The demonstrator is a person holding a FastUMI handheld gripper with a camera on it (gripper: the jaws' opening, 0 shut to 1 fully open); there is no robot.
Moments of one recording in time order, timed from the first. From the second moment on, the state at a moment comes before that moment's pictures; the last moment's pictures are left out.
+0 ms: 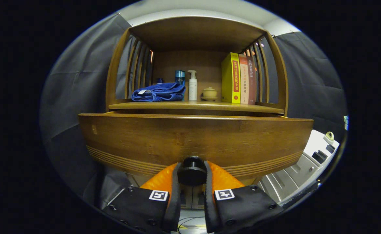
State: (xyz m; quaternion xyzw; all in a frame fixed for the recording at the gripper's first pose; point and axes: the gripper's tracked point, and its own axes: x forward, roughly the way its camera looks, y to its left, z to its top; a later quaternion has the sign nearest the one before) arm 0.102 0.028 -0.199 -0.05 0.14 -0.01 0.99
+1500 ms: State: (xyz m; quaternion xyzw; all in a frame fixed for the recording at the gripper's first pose) arm 0.032 0.029 -0.153 -0.05 0.06 0.00 1.00
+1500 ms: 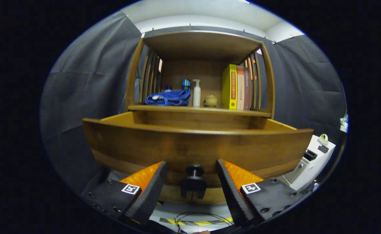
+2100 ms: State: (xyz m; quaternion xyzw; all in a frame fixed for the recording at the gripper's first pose) arm 0.116 0.013 0.101 0.00 -0.04 0.02 1.00
